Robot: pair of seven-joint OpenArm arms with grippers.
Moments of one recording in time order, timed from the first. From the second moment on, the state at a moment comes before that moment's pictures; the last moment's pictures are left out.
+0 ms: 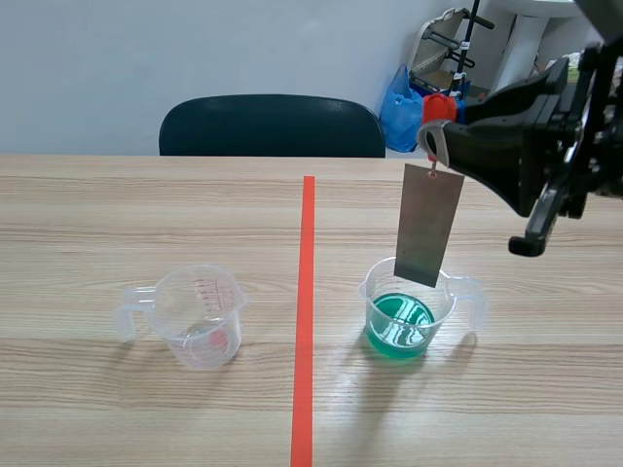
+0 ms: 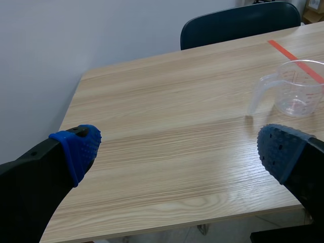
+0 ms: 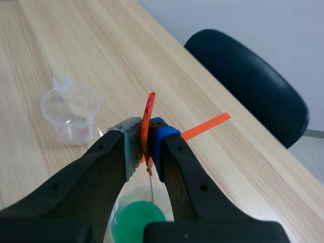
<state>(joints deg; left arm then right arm) 80.4 -24.0 -39.0 80.7 -14.0 -29.5 -74.1 -11.7 44.9 -2.8 113.4 31.7 38.5 -6.7</state>
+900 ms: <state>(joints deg) 80.4 -24.0 -39.0 80.7 -14.0 -29.5 -74.1 -11.7 39.0 -7.3 102.5 15.0 39.7 7.3</state>
